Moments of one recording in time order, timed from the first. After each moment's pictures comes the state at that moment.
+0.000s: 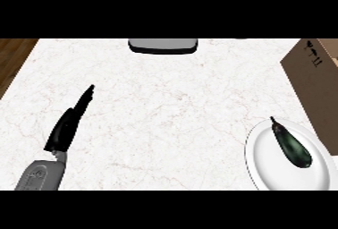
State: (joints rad) left arm -0.17 0.25 -0.03 -1.34 -0.21 -0.02 -0.04; right arm -0.65 -0.89 -0.92 -0.31 0.28 0.23 -0.59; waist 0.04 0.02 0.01
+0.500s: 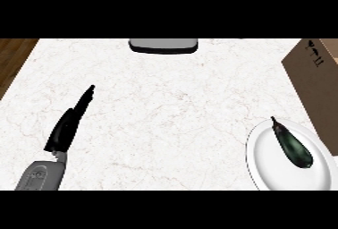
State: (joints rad) left arm -0.16 0.25 -0.03 -1.34 -0.21 -0.02 -0.04; right arm -0.55 -0.98 -0.97 -0.22 0.25 0.27 -0.70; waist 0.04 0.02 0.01
